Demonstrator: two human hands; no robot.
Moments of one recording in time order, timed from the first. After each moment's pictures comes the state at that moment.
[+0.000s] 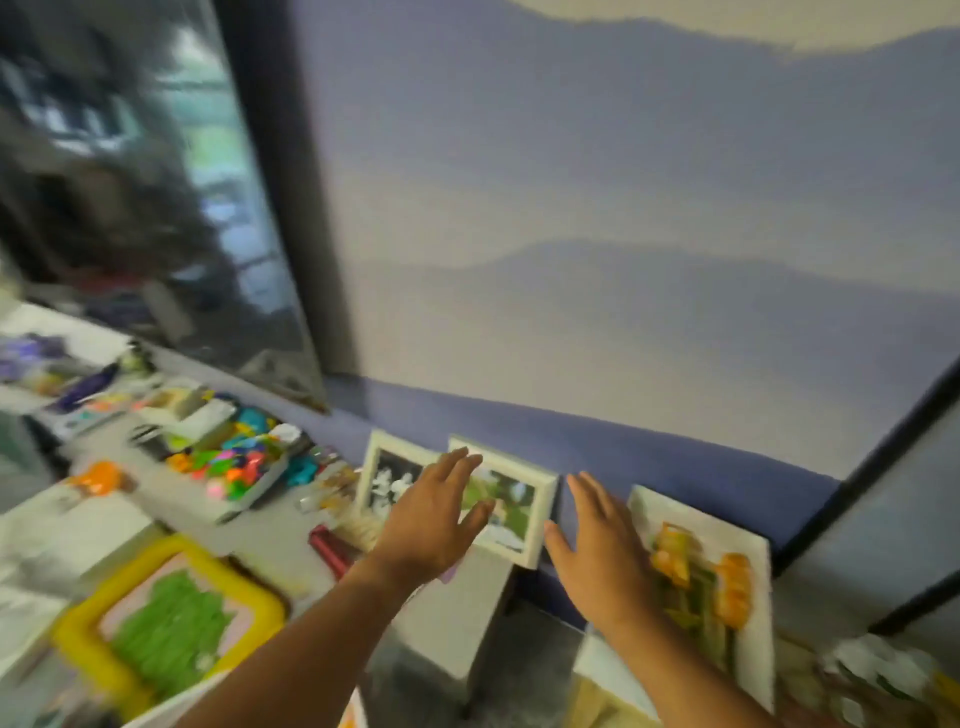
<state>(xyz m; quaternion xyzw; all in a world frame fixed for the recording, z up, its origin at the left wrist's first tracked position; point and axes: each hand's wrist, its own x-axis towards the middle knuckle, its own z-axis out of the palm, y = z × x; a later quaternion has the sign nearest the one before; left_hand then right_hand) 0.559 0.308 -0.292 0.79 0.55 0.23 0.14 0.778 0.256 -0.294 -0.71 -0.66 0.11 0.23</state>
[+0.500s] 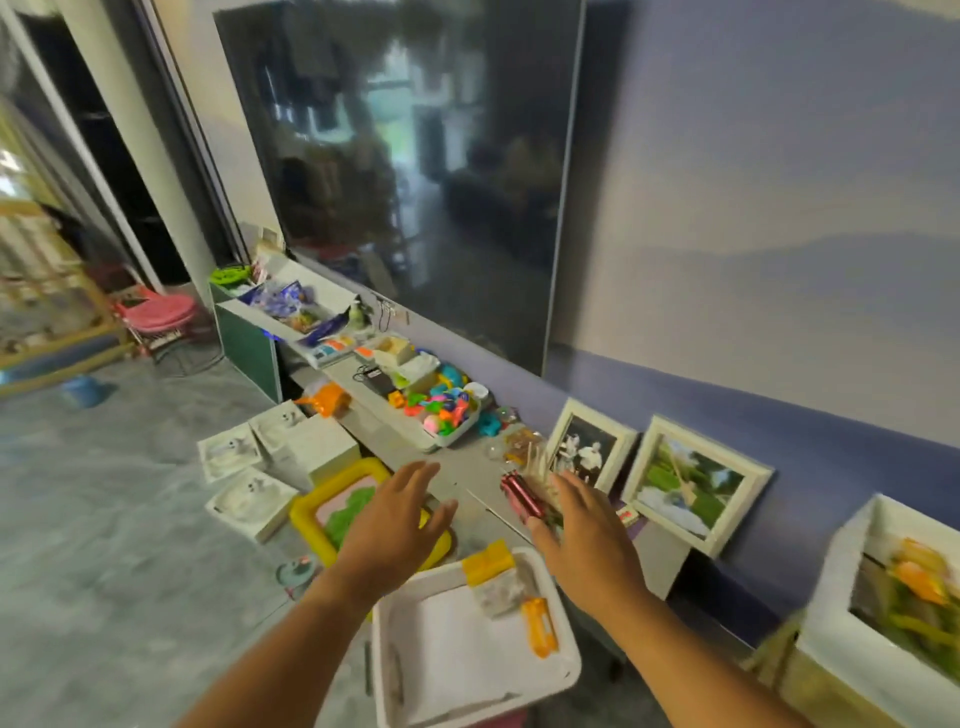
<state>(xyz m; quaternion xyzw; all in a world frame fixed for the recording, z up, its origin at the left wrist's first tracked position) 0.189 0.109 -0.288 0.66 0.71 0.22 0.11 0.441 0.155 -0.299 -0.57 -0.79 0.15 0.19</state>
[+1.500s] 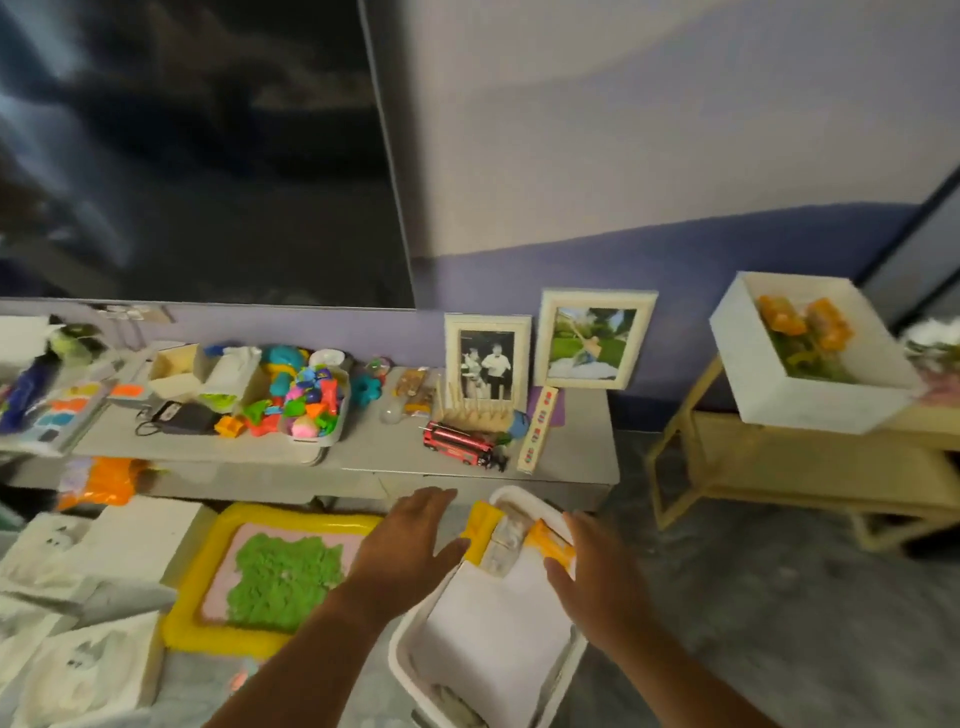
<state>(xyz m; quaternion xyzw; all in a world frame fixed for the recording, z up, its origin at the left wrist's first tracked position) 0.099 0.272 -0.423 0.86 0.45 0.02 0.23 0.316 0.138 -0.462 -0.83 -0.49 0.21 0.15</state>
